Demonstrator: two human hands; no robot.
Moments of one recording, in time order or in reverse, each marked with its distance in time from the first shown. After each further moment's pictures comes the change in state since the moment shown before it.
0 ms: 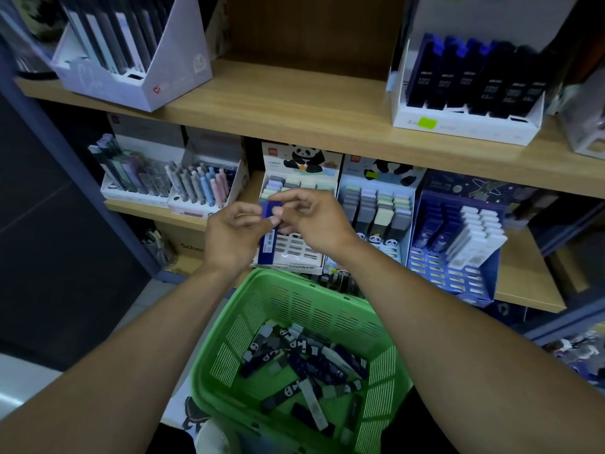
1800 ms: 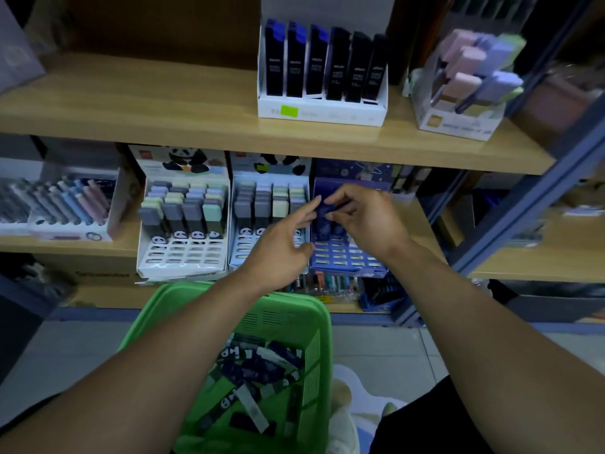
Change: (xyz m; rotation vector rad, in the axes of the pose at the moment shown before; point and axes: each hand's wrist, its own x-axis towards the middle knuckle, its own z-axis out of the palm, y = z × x) left_hand -0.054 -0.010 0.170 0.453 -0.767 0.351; right_hand -0.097 0.027 -0.197 -0.645 0.336 -0.010
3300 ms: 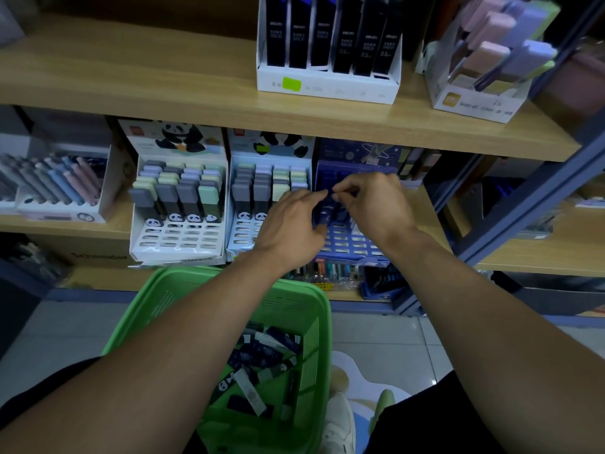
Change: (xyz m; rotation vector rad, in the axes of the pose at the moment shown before) left_hand 0.020 0.008 0.015 0.424 0.114 0.073; right_hand 0.010 0.013 0.005 -0.230 0.081 0.036
